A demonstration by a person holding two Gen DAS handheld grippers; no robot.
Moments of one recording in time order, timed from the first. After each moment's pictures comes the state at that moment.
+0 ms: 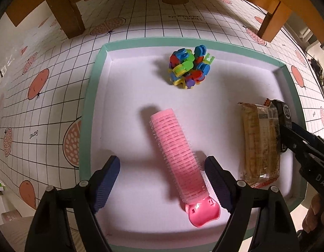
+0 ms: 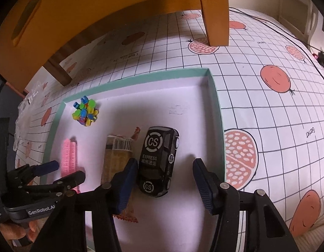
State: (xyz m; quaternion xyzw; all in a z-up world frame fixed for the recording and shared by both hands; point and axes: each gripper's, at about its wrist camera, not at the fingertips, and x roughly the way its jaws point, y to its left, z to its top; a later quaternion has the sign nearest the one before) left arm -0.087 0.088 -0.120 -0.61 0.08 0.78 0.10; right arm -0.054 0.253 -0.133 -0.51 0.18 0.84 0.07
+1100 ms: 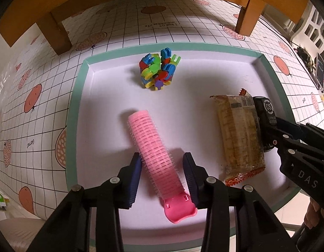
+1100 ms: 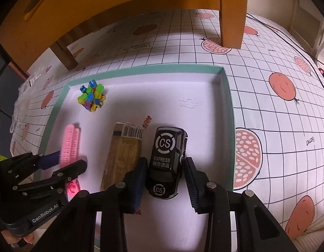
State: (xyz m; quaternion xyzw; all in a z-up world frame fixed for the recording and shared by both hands) left arm -0.096 0.122 -0.124 -0.58 0.10 0.80 0.14; right arm -0.049 0.240 -0.134 -0.53 0.14 0.83 0.05
